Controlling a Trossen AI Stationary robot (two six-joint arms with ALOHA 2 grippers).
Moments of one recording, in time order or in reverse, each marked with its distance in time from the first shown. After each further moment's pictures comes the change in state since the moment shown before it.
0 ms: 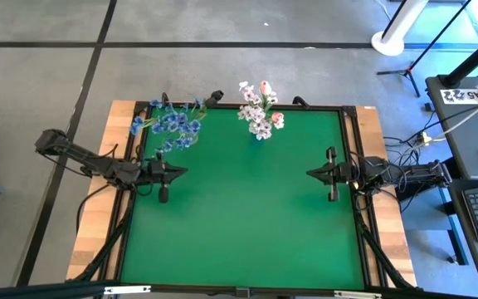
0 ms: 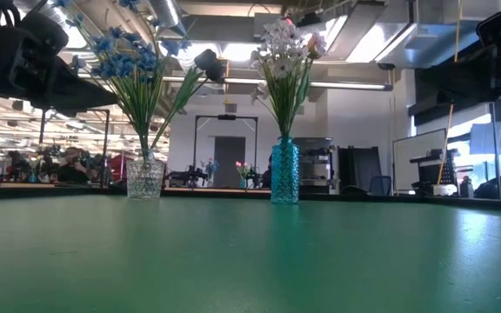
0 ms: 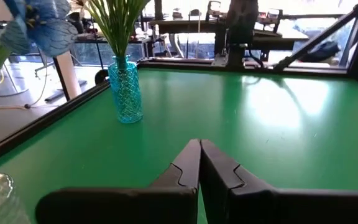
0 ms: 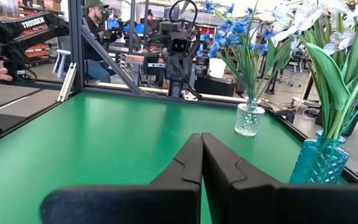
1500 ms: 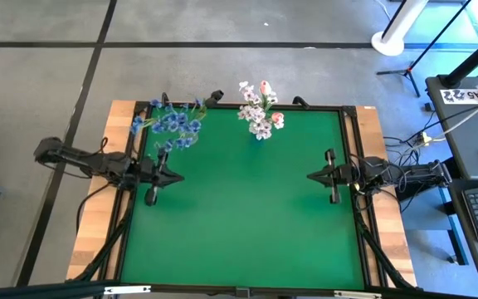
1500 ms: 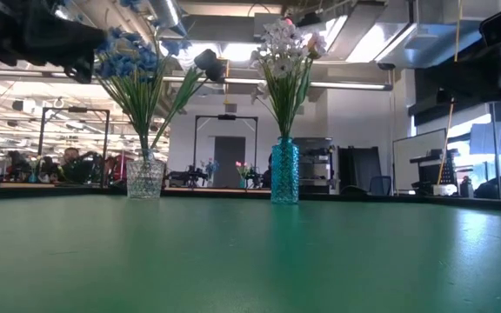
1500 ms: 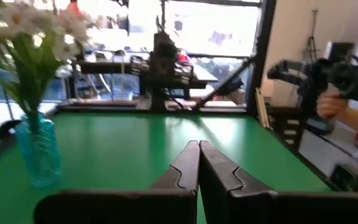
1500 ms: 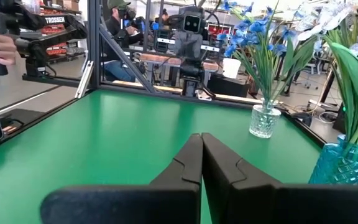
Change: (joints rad) left arm 0.125 -0.097 0.107 -0.030 0.453 0.029; right arm 0.000 0.000 0.002 -0.008 -0.062 -0.008
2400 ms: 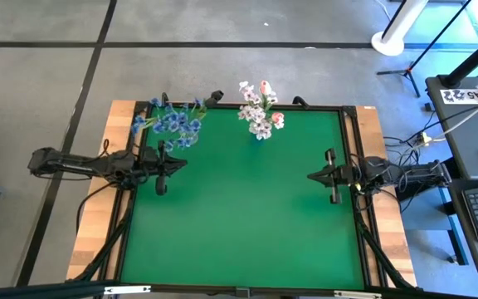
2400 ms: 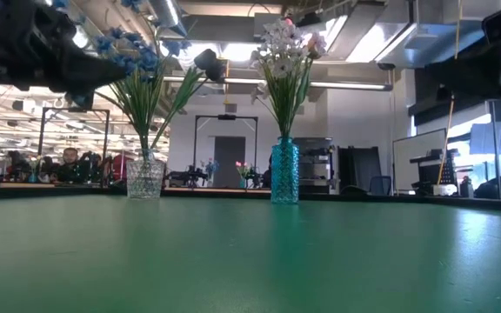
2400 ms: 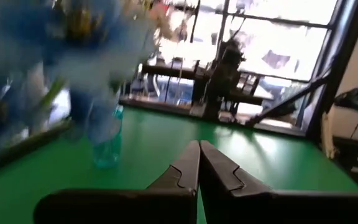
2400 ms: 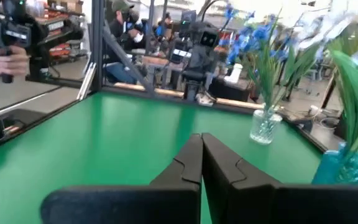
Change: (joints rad) left arm 0.170 0.000 -0.107 0.157 -0.077 -0.082; right arm 0.001 -0.009 0.010 0.024 -0.019 -0.020
